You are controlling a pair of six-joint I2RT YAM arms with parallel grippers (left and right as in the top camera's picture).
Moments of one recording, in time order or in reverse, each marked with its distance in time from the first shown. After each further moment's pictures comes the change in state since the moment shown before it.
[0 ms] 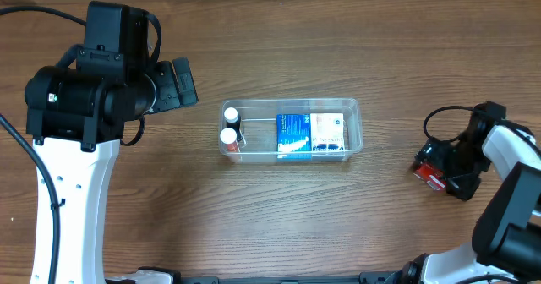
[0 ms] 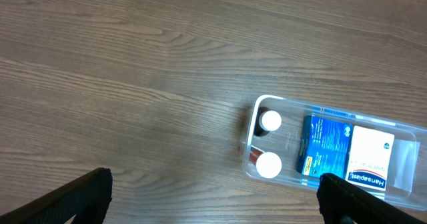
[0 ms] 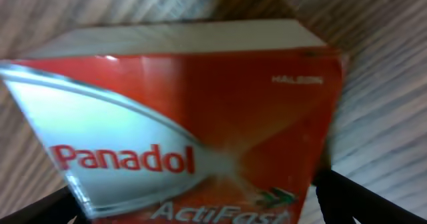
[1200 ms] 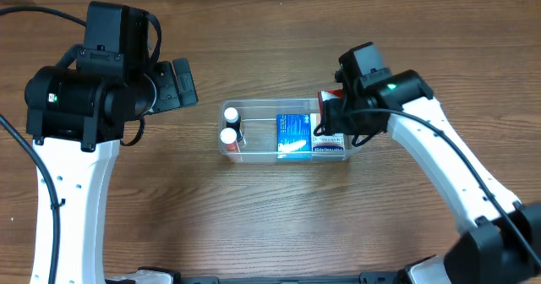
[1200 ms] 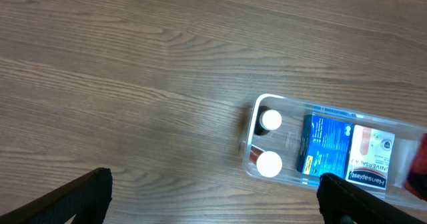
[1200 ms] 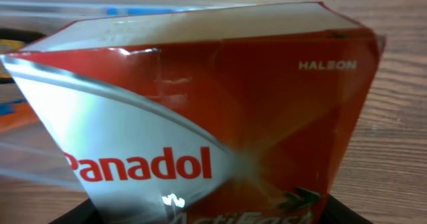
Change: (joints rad) left arm 0.000 0.000 0.000 -0.003 0.000 0.000; right arm 0.799 -0.088 0.422 -0.185 -0.015 0.001
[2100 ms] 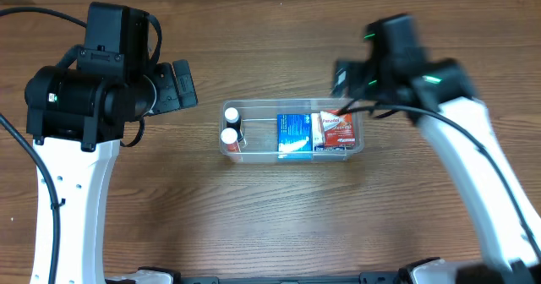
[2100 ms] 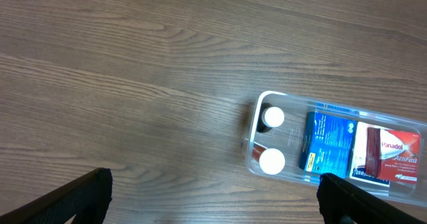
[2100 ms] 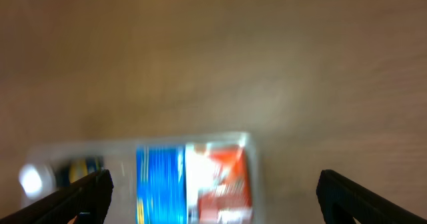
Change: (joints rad) left arm 0.000 0.000 0.000 -0.013 0.000 0.001; right arm -0.096 -0.148 0.208 0.048 0.164 0.067
